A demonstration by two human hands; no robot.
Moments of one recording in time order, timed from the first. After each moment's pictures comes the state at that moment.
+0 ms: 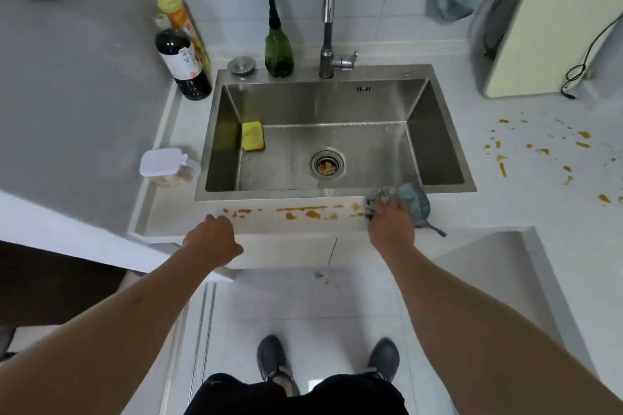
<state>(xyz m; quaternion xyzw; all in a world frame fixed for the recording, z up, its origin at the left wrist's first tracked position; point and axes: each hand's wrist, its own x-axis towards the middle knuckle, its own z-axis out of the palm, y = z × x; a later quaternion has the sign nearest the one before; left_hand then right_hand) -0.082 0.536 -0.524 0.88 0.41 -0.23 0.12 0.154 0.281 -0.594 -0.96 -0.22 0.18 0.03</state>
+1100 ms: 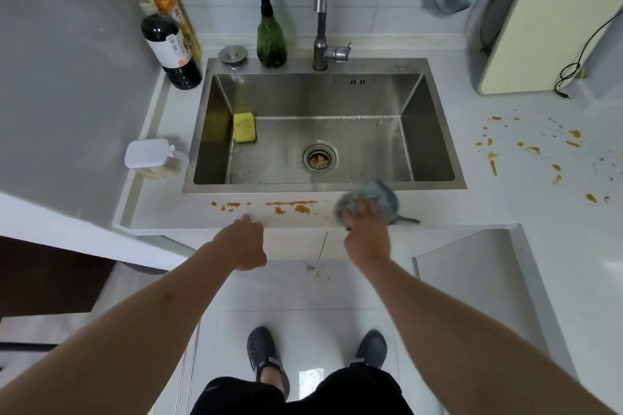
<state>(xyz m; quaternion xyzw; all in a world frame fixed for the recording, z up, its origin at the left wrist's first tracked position) -0.048 0.493 -0.550 0.92 0.25 -0.29 0.13 0.120 0.276 -0.601 -0.93 -0.33 0.13 0.10</state>
